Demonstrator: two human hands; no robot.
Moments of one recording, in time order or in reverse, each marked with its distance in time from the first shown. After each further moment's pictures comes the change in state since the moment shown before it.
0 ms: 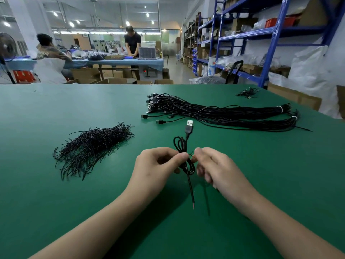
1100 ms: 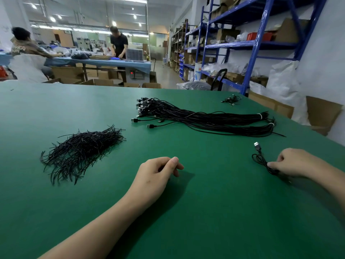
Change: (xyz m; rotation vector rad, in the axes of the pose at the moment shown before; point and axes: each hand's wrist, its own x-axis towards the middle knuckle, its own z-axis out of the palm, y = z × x) left_hand -0.002 -0.012 0.007 0.053 -0.134 -0.059; right_hand 0.017 0.053 -0.199 -1.157 0.042 0.702
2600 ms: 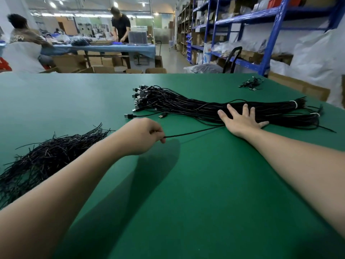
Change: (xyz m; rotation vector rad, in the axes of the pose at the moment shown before) left_hand 0.173 -0.014 -0.052 0.765 -0.234 -0.025; right_hand 0.191 -0.184 0.029 0.281 0.103 -0.081
